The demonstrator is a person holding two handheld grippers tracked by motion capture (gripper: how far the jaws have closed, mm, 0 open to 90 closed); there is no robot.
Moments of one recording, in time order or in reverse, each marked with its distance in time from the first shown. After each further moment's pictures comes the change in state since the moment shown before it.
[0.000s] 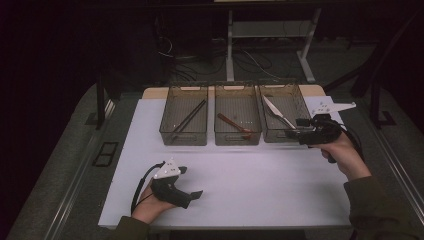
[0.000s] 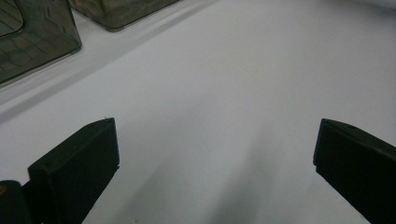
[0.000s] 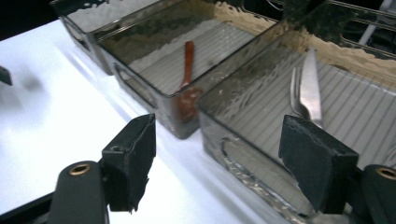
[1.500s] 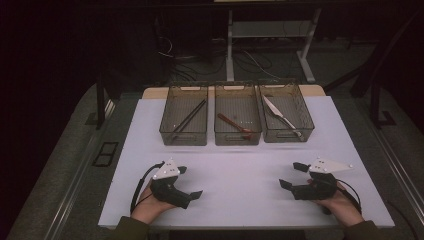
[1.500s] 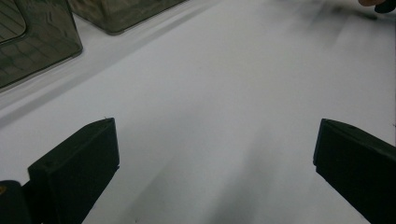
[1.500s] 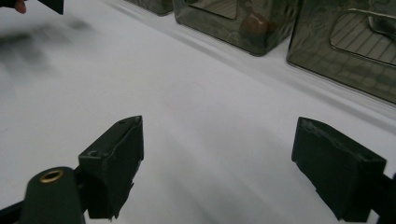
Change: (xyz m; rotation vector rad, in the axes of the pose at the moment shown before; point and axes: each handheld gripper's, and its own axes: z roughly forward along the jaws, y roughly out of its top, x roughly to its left) left arm -0.001 0.001 -0.002 -0.007 0.001 0.006; right arm 0.081 -0.112 -0.007 -0.049 0.003 -0.009
